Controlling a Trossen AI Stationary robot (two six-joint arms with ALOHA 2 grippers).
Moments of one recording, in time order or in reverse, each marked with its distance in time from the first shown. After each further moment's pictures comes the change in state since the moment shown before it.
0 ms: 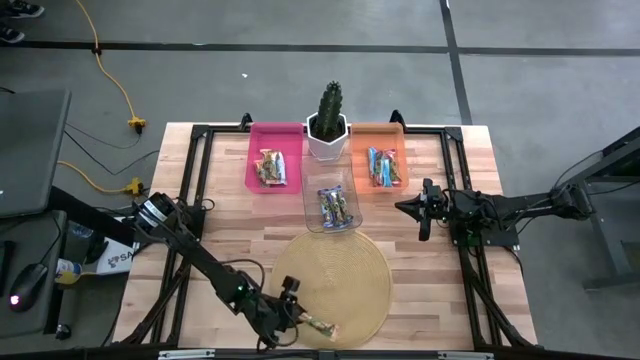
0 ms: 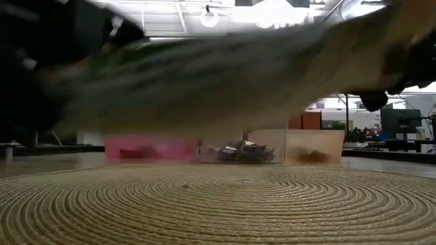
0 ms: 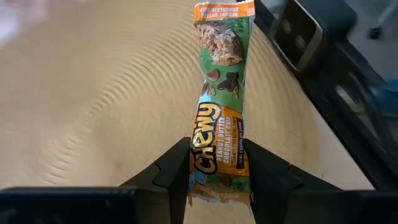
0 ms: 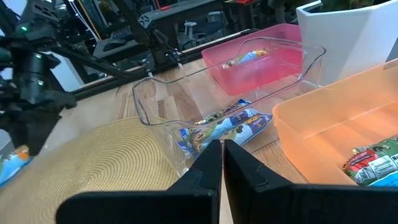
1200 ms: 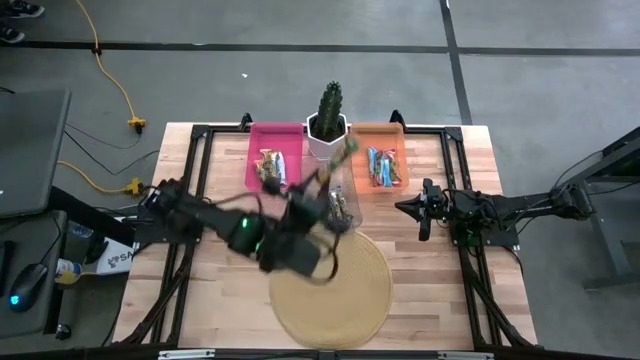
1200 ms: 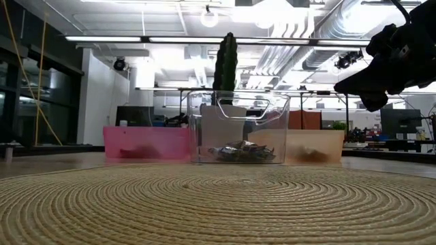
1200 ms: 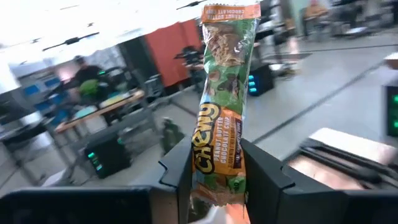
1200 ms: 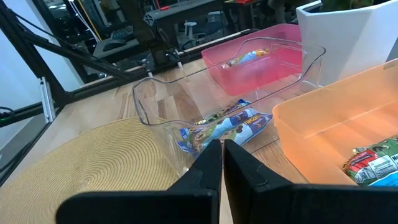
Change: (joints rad) left arm 0.294 -0.002 1.077 -0.754 -1.191 0.023; right arm 0.000 0.000 0.000 0.000 0.000 0.000
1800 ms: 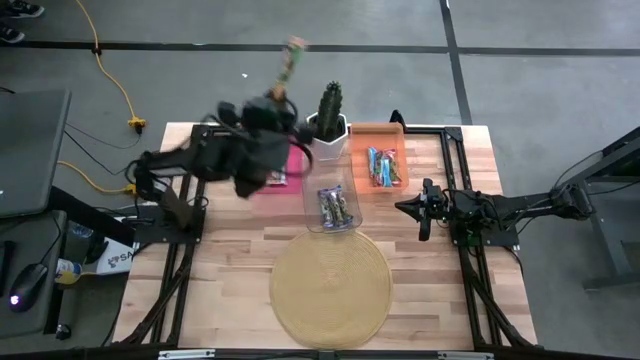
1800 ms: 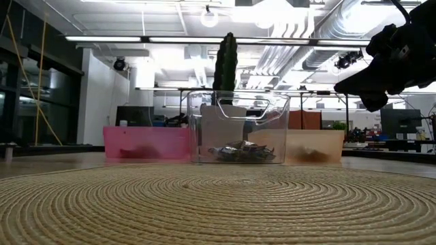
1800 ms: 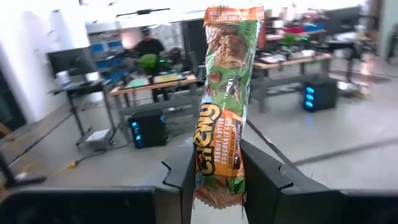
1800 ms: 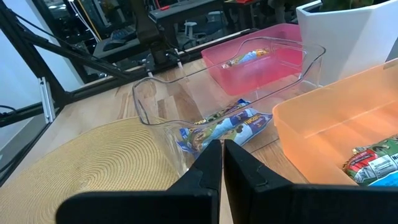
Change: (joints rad) left arm 0.282 -0.133 0.202 -0.252 0.003 -0.108; right arm 0.000 0.000 0.000 -0.001 0.000 0.002
